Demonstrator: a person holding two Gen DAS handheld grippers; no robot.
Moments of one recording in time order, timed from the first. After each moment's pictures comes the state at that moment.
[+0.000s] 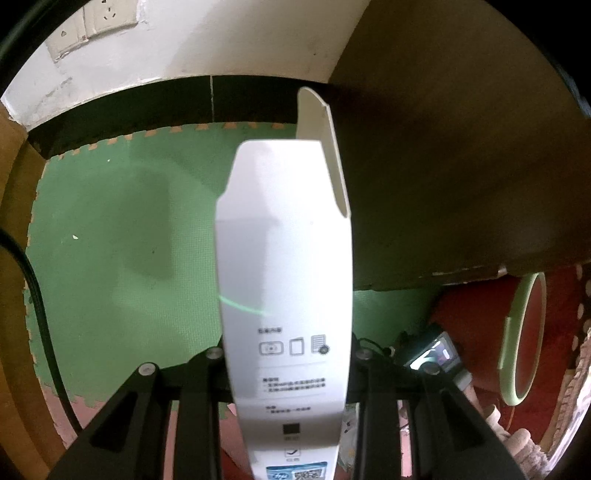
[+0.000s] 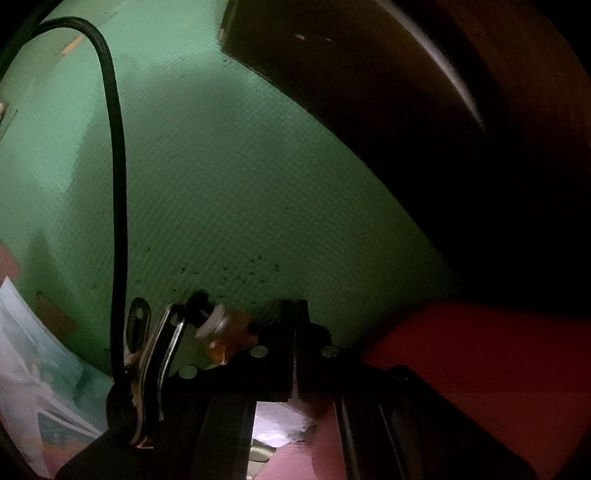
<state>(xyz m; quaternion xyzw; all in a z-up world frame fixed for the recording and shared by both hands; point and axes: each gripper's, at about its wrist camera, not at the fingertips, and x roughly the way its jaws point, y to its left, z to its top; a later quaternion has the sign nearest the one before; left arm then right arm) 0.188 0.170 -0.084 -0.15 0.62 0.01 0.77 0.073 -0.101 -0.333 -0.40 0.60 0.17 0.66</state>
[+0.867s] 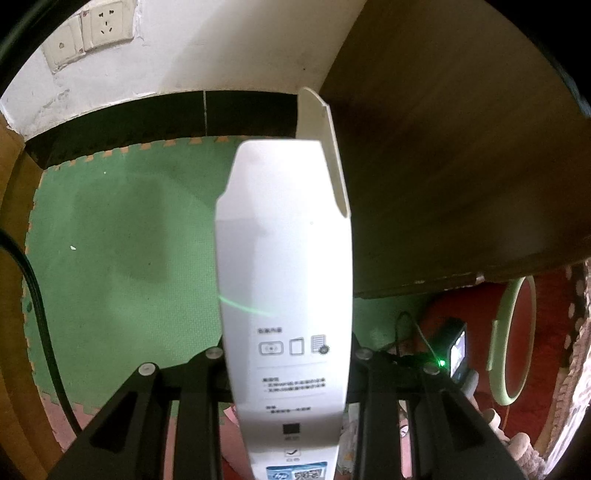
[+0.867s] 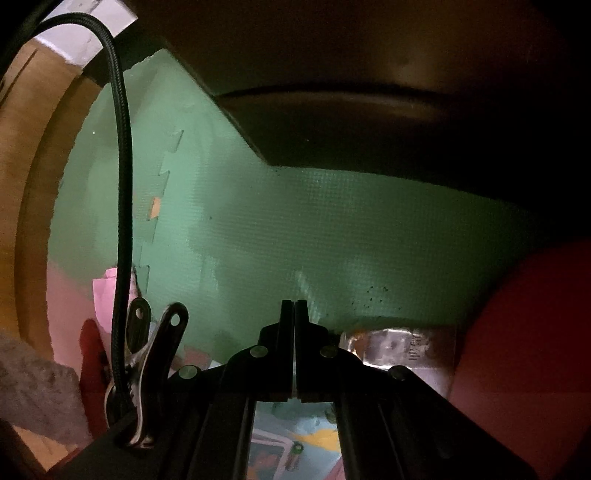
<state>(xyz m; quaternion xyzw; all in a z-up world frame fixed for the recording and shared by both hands) 0.177 0.177 -0.063 -0.15 0.61 0.00 0.78 0.113 -0.102 -0.257 -0.12 0.67 0.24 0.69</state>
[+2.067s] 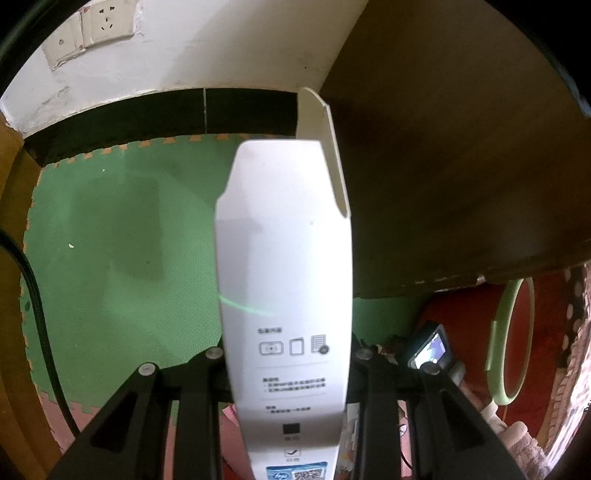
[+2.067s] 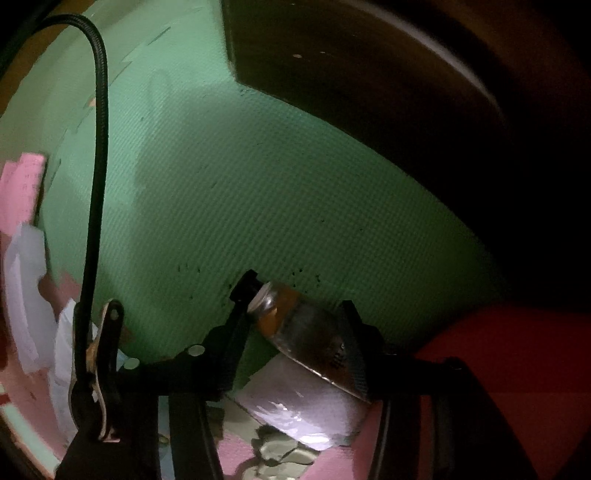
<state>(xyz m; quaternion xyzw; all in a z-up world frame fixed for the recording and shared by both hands) 0.185 0.180 -0.065 -0.16 0.61 0.00 0.78 0.119 -0.095 -0.336 -0.30 0.65 0.25 0.66</state>
